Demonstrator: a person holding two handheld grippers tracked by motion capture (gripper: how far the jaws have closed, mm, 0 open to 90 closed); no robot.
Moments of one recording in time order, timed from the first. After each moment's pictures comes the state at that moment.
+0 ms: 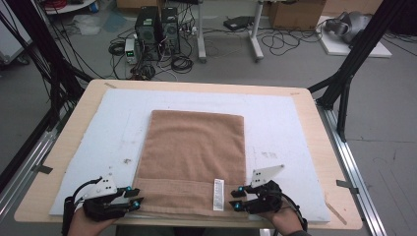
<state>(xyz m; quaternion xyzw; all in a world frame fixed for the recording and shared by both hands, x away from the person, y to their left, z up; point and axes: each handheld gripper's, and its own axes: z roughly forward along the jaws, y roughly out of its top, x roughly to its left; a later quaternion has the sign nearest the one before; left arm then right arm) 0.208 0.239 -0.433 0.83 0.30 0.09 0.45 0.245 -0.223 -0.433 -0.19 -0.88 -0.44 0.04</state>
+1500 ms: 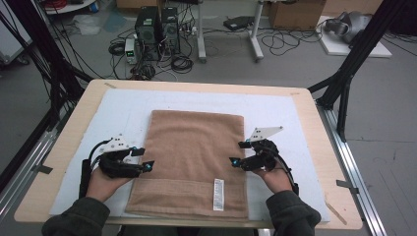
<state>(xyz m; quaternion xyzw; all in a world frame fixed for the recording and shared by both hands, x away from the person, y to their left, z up) 0.306 0.223 -0.409 0.81 0.34 0.12 0.46 0.344 -0.222 -0.405 -0.26 -0.86 -0.43 -0.08</state>
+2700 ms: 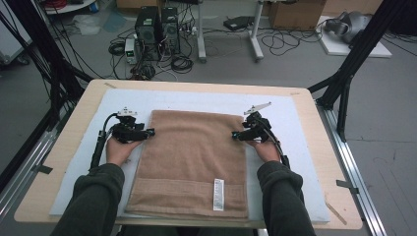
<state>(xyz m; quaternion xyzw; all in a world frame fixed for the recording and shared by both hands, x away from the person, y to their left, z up) 0.418 0.230 -0.443 0.76 0.48 0.16 0.41 0.448 -0.224 -0.435 -0.37 -0.86 -0.35 -0.11</state>
